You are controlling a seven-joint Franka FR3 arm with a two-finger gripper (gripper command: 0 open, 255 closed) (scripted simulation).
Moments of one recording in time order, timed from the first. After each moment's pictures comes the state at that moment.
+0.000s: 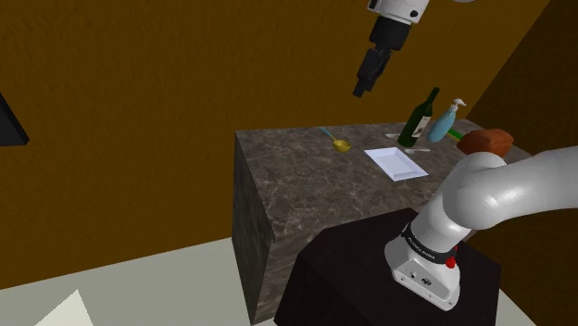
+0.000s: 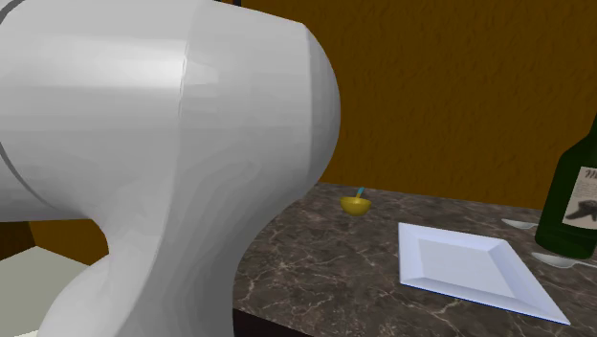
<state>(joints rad) 0.01 -0.76 0.05 -2.35 0.12 1.63 -0.14</state>
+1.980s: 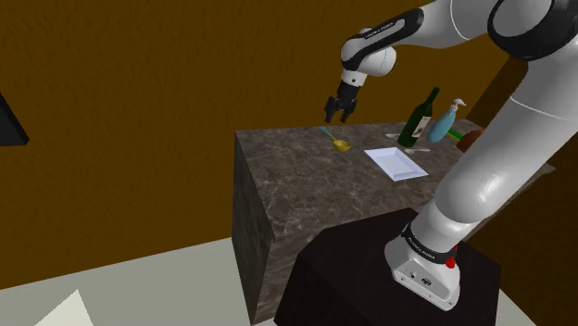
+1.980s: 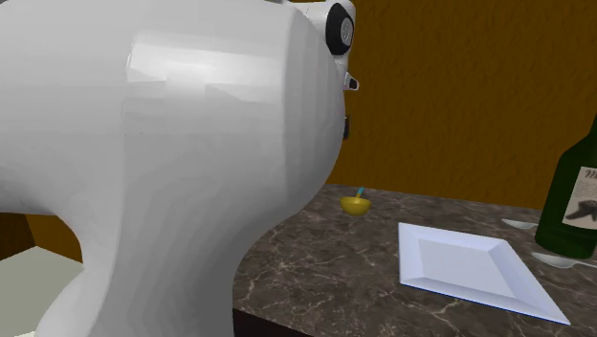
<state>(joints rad) -0.20 0.03 -0.23 -2.21 0.17 2.17 -0.29</state>
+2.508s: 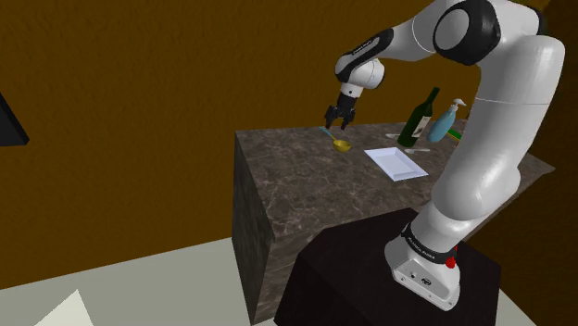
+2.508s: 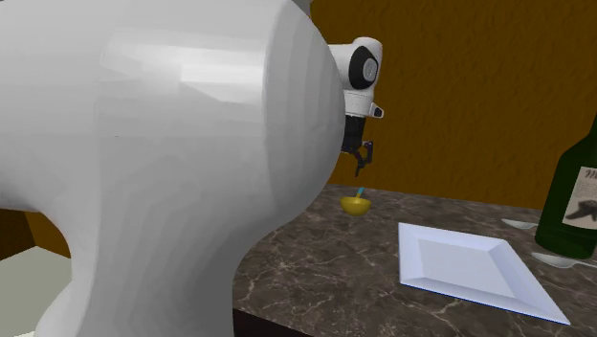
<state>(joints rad) -0.27 0.31 -0.26 -2.02 0.28 2.22 -0.35</state>
